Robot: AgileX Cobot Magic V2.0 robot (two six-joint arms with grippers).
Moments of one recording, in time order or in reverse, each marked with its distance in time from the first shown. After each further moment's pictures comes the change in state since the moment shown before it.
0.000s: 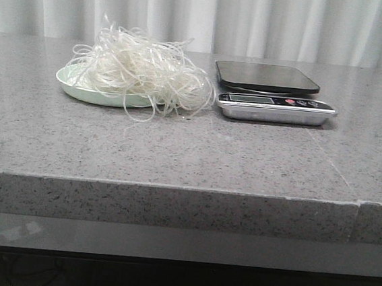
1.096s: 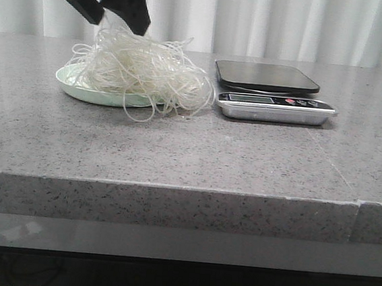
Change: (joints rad) left arm -0.262 0.908 -0.478 -0.008 -0.158 0.006; right arm 0.000 0.000 0.000 0.004 0.000 0.000
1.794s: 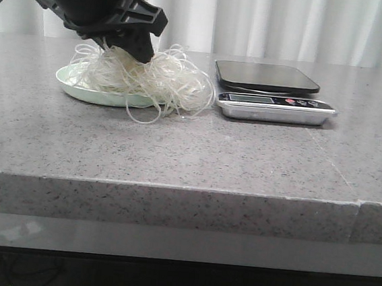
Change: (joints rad) left arm 0.000 0.105 -0.020 0.000 -0.050 0.000; right arm 0.000 0.000 0.000 0.000 0.002 0.000
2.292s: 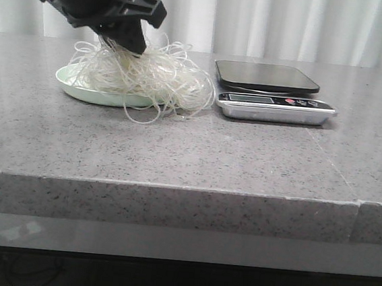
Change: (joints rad) left arm 0.000 -0.028 -0.024 0.000 0.046 0.000; right arm 0.000 0.000 0.000 0.000 0.000 -0.002
